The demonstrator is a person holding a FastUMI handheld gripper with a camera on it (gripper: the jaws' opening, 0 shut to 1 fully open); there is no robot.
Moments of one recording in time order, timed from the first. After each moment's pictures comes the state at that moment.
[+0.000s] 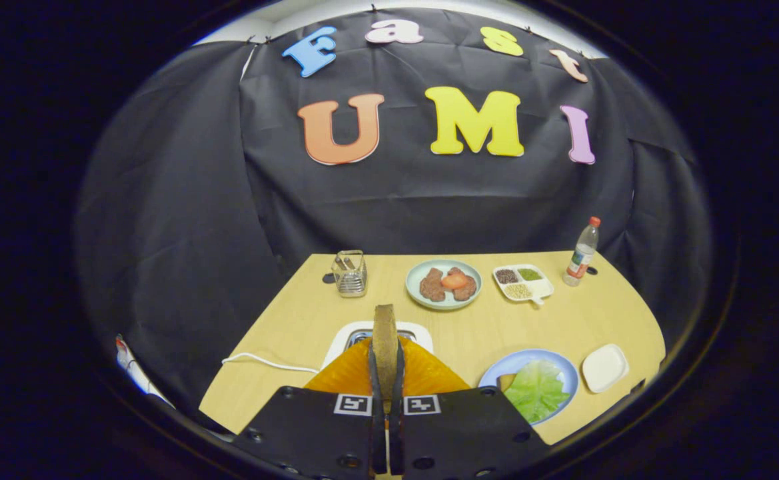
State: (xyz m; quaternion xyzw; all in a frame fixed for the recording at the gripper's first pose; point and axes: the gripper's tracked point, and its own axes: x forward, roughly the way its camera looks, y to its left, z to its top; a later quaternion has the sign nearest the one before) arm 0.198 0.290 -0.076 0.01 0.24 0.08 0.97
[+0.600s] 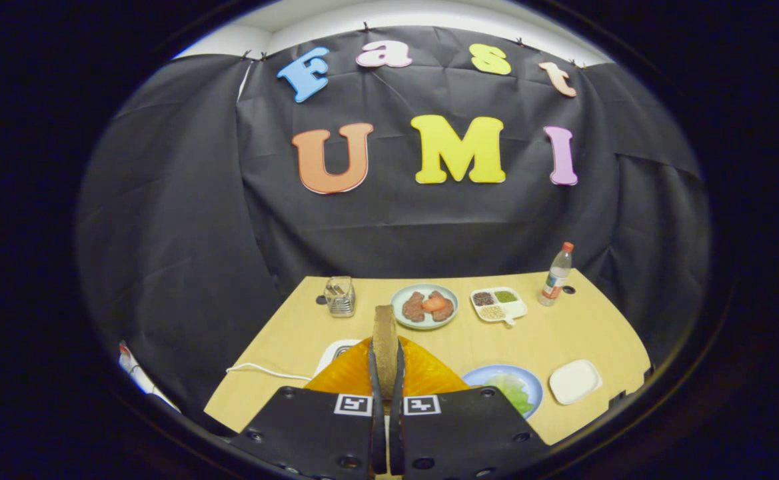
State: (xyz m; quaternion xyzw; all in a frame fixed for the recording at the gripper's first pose) arm 0.176 0.239 -0.032 0.02 0.21 0.07 0.97
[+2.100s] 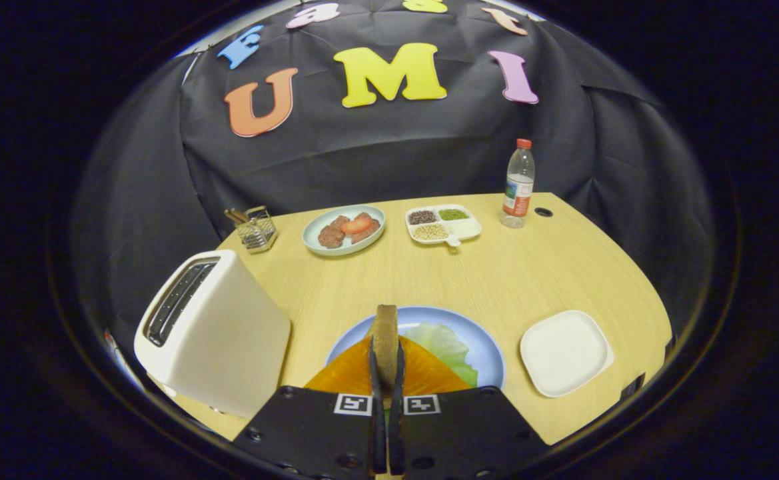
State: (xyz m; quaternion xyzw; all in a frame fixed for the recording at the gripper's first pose) arm 0.222 0.071 -0.224 0.04 0.32 0.02 0.95
